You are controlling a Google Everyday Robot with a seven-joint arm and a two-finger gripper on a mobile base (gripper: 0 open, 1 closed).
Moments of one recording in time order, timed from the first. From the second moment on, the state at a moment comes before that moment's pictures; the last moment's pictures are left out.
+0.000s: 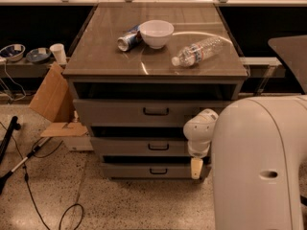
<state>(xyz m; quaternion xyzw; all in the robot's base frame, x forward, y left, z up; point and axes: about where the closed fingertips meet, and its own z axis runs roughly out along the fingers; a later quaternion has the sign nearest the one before) 0.598 -0.199 0.421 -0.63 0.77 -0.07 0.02</state>
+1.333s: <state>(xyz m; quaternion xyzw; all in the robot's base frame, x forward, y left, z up) 0.564 -0.215 0.407 -0.66 0.74 -0.04 -0.07</state>
